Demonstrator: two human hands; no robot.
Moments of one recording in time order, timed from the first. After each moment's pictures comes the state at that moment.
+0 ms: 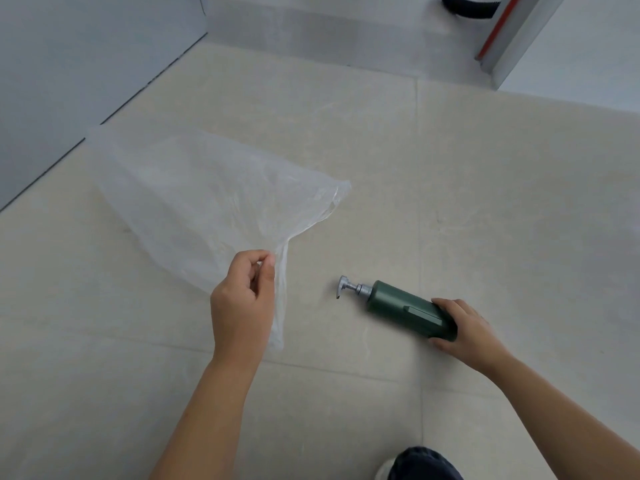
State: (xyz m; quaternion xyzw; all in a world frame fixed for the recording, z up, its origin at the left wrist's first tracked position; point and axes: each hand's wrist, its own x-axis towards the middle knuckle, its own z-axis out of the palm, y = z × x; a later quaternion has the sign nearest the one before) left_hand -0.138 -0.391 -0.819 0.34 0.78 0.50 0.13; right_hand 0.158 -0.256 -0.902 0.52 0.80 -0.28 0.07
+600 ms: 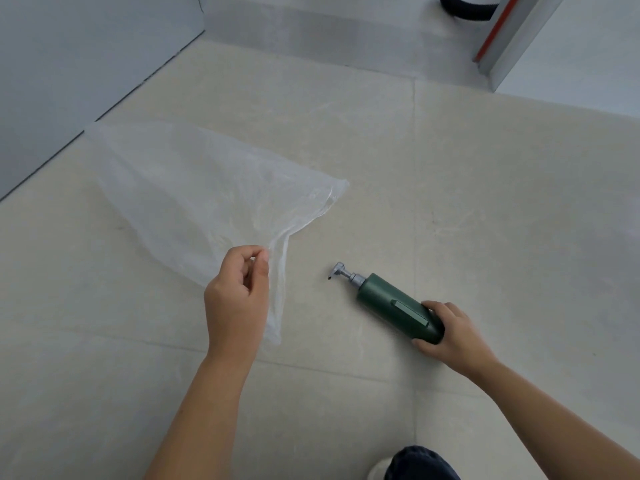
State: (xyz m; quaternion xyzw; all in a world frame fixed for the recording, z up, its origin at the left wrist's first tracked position) left_hand -0.134 -0.386 -0.812 0.34 0.77 0.52 0.11; right_hand 0.148 -0.266 -0.901 0.54 0.78 -0.31 0.03
